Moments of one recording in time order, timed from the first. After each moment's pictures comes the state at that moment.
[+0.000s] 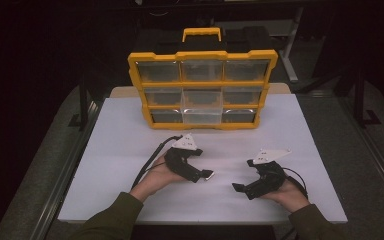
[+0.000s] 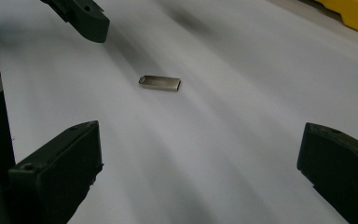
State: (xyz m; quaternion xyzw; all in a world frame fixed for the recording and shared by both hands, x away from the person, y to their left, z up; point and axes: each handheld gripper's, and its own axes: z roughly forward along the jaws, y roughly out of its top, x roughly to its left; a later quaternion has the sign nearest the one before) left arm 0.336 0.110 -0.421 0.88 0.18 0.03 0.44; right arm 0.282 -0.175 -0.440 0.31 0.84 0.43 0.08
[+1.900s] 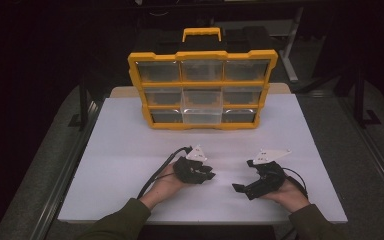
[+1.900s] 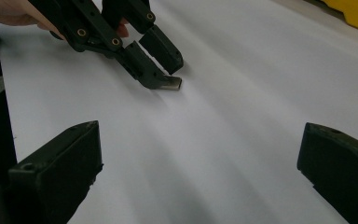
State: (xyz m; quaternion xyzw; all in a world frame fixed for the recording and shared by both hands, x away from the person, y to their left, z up) left arm 0.325 0.089 -0.455 0.90 0.19 0.04 0.39; right arm 0.282 -0.175 -0.440 0.31 0.84 0.43 0.07
